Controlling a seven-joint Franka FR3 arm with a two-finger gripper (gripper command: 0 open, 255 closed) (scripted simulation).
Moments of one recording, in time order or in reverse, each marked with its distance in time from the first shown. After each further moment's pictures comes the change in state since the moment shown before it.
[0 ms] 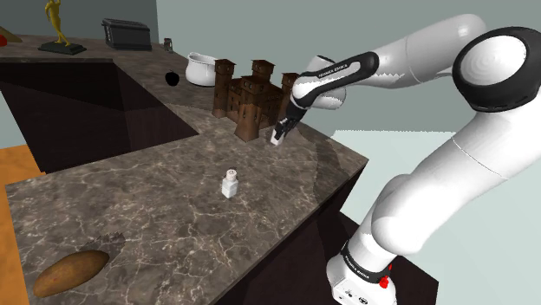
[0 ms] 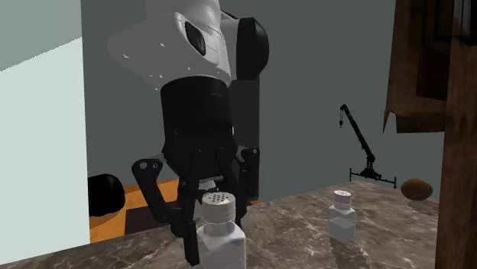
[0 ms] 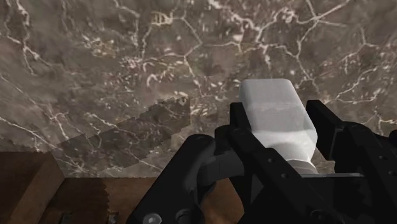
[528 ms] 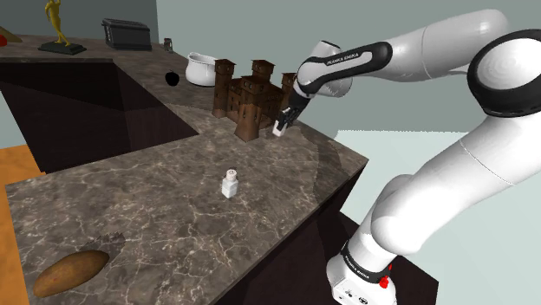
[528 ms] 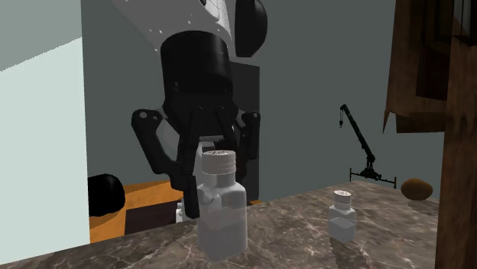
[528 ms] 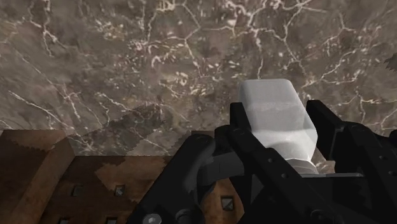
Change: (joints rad) arm -0.013 -0.063 0.020 0.060 -0.037 -0.119 0.039
